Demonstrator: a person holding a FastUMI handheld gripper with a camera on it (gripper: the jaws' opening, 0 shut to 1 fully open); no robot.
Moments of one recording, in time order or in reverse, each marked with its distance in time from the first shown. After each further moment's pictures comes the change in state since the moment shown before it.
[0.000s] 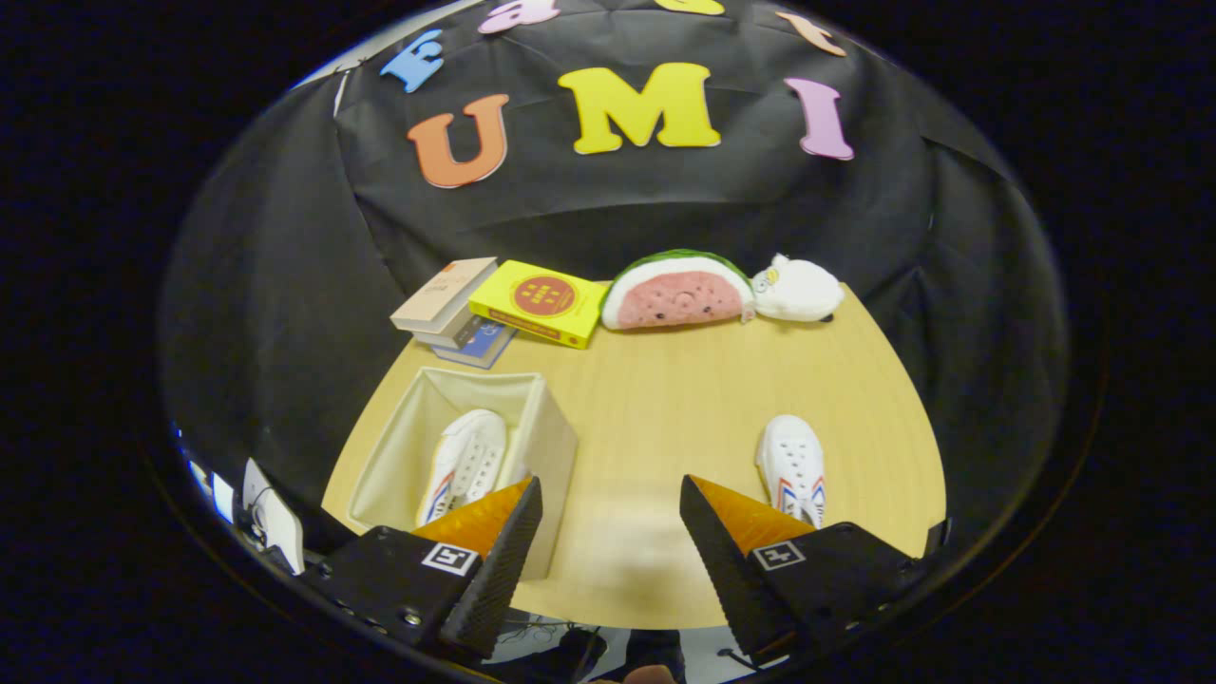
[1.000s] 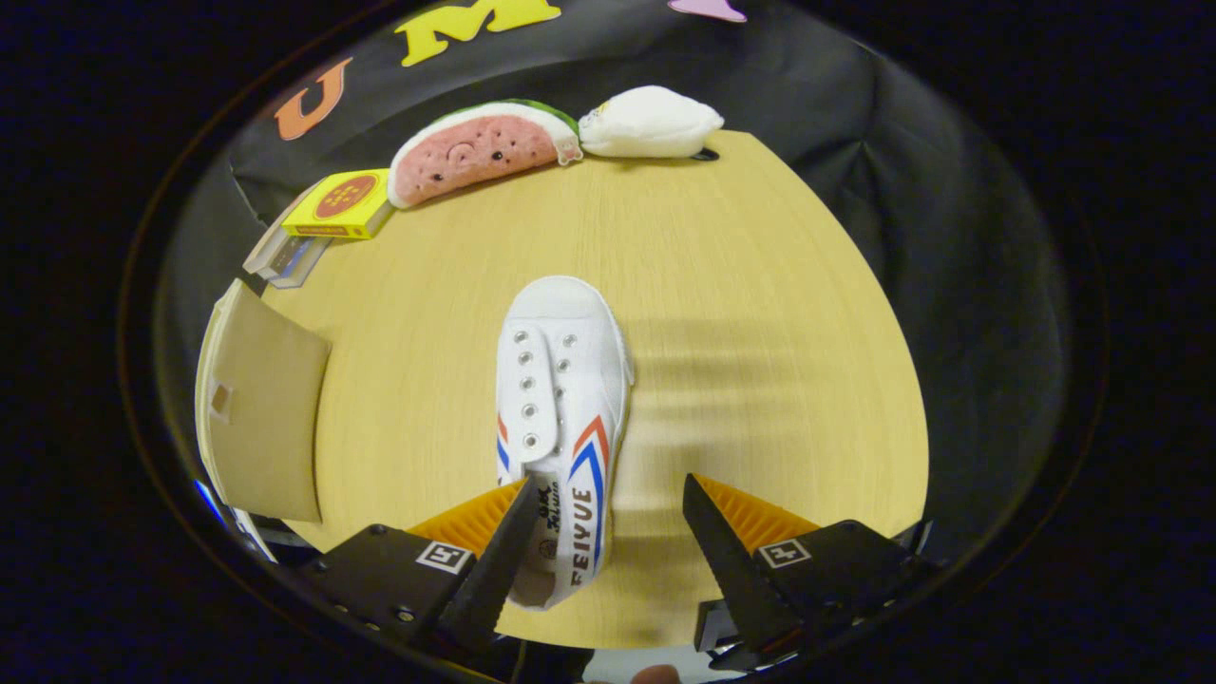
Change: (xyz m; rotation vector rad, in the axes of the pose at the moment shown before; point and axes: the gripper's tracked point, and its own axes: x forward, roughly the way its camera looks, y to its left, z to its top) arm 0.150 -0.224 -0.084 0.086 0.364 -0.096
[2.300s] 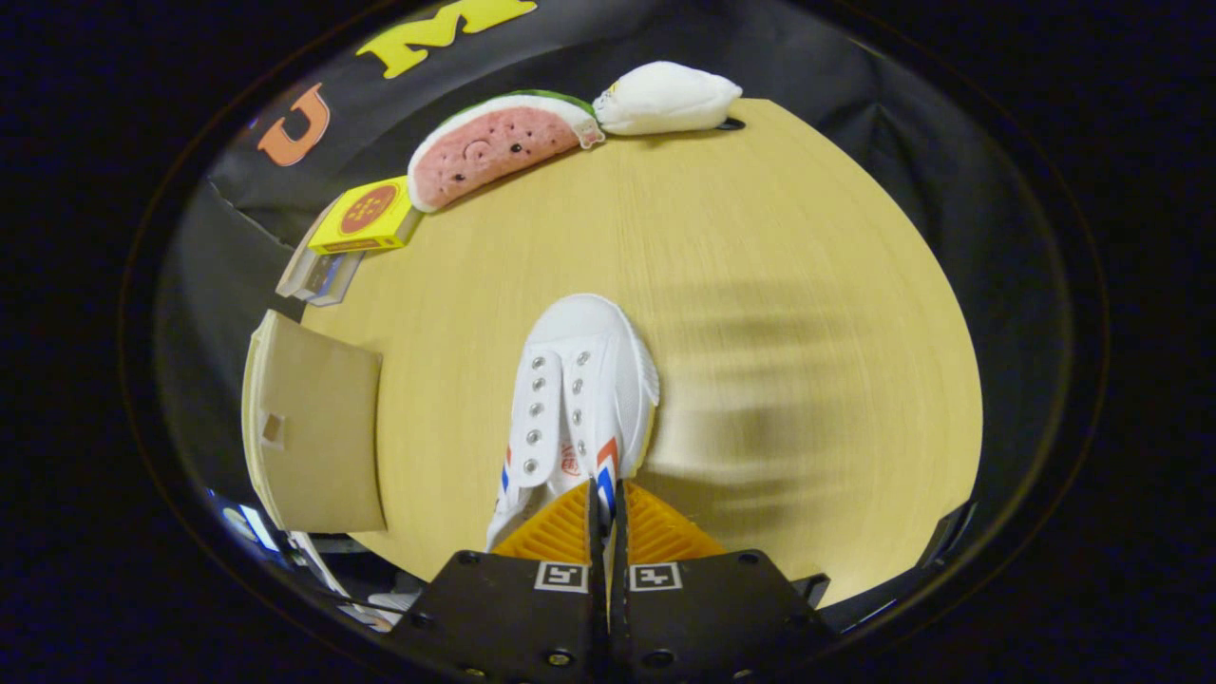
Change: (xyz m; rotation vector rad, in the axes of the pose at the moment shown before) arm -0.027 0.042 -0.006 0.065 0.067 0.182
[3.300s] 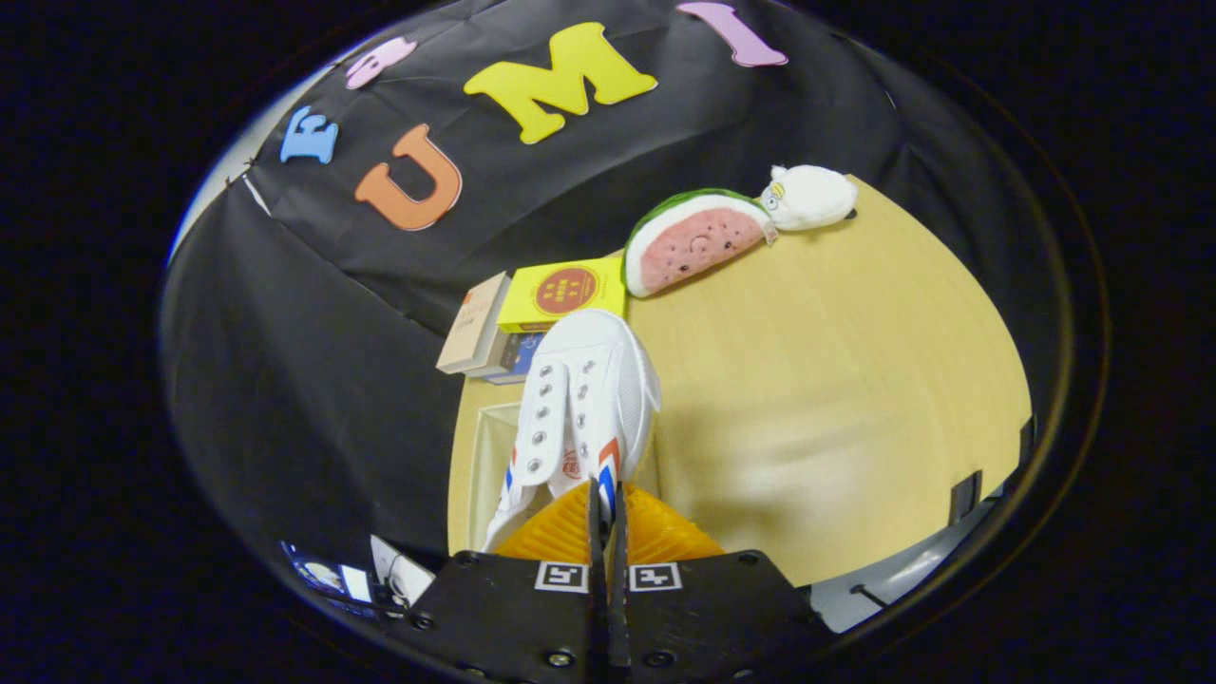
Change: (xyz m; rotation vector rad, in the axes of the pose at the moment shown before) arm -0.127 0.300 -0.007 0.078 -0.250 0.247
